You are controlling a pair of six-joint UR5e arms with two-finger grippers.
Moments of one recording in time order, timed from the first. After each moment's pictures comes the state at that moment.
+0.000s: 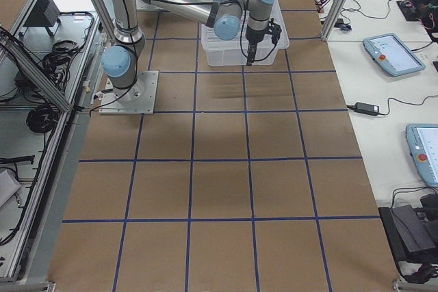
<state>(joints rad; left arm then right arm) -1.54 -1.61 -1.62 -1.47 1.60 -0.02 1.42 -1.36 1.67 -1.84 -1.58 0.00</state>
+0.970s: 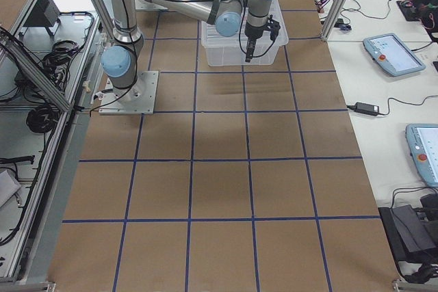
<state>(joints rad) -1.54 -1.60 -1.62 -1.48 1.60 -0.01 1.45 -1.36 1.68 -1.83 -1.58 0.05</state>
